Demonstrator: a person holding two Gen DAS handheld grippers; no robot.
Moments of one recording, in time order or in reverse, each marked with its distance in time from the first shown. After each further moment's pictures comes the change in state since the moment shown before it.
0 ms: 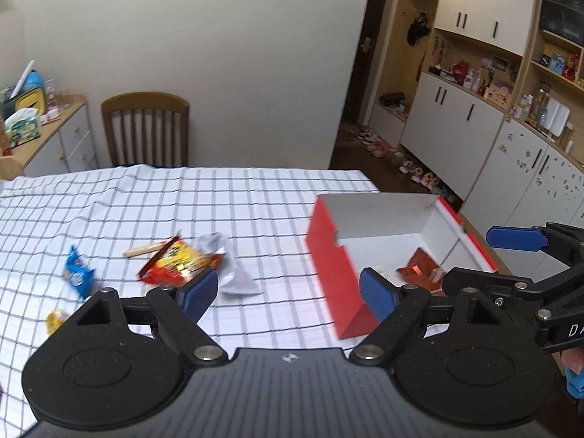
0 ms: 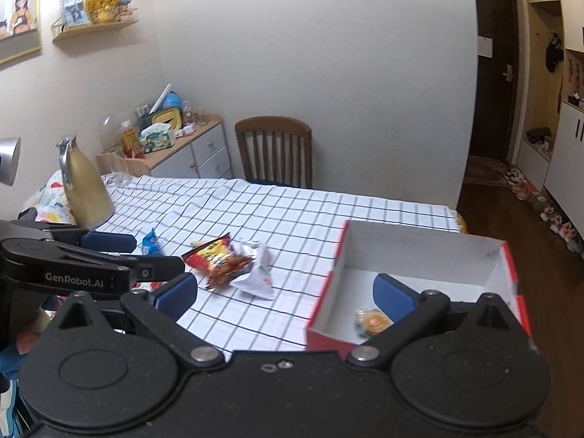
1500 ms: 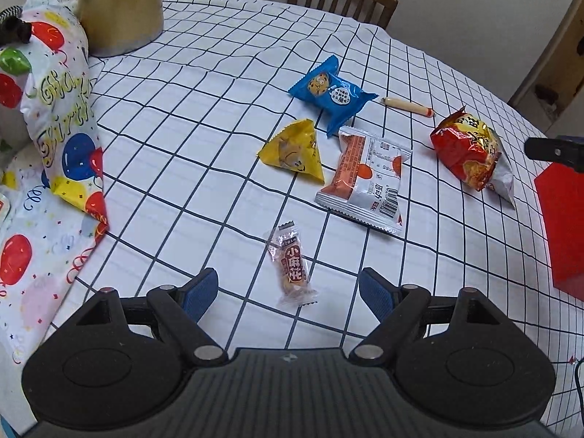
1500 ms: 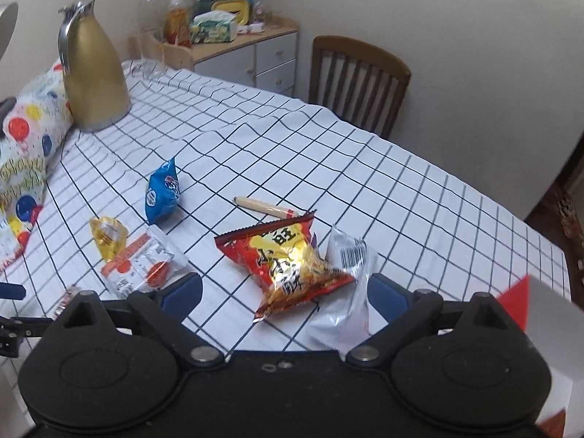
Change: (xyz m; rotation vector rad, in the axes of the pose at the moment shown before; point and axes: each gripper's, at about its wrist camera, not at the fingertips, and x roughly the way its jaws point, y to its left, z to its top) left arm 0.032 0.240 -0.130 -0.405 0.299 0.313; right arm 0.236 0.116 0.031 -0.306 0.276 0.080
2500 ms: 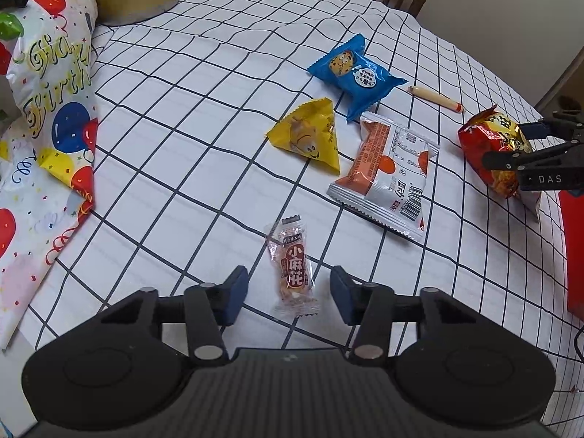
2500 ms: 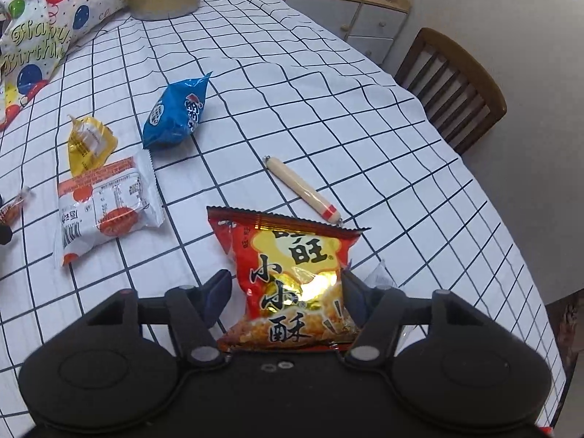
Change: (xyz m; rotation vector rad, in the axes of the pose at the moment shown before) left arm 0.028 -0.003 0.005 -0.080 0.051 0.044; right arm 0.089 0.019 0.014 -0.411 0.134 0.067
